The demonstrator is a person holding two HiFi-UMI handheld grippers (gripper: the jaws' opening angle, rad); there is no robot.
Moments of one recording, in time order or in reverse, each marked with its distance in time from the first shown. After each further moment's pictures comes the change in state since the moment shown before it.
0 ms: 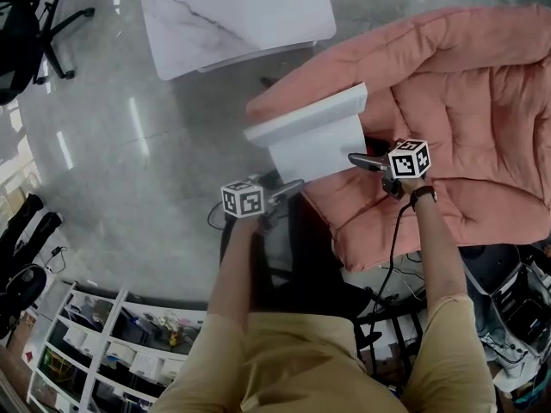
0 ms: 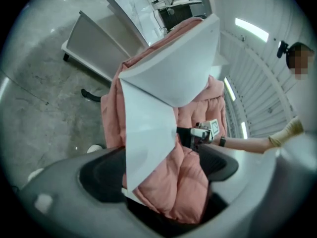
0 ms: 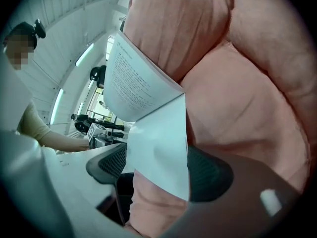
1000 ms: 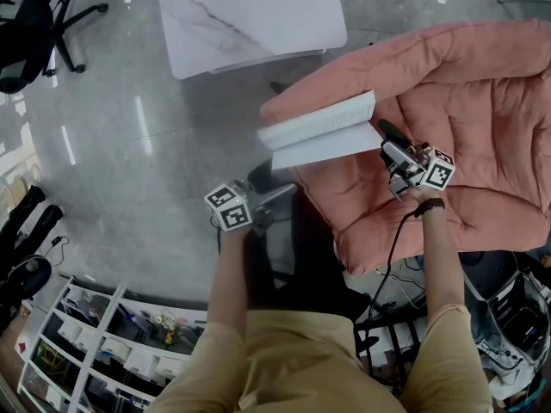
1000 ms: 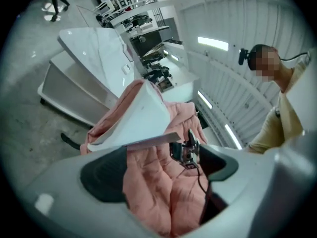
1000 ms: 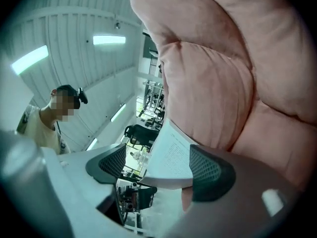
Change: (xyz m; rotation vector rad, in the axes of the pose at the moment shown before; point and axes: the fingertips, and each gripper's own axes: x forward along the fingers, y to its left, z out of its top) left arm -0.064 -0.083 0.080 0.247 -0.280 -0.176; right arm -0.088 0.083 0.122 0.059 -0.667 0.416
